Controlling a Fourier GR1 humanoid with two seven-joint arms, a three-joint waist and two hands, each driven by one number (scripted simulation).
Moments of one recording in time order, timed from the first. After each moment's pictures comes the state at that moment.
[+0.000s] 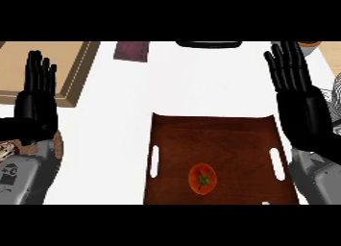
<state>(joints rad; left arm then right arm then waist) -0.29 0.26 -0.02 -1.51 0.19 0.39 -0.12 -0.34 -0.35 0.23 -1.70 -0.32 -0.26 -0.19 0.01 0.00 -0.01</state>
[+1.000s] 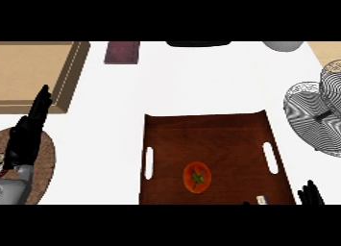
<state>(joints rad) -0.12 0.45 -0.10 -1.42 0.05 0.27 0.02 0.61 -0.11 0.39 -1.88 -0.01 -0.89 -0.29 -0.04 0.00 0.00</state>
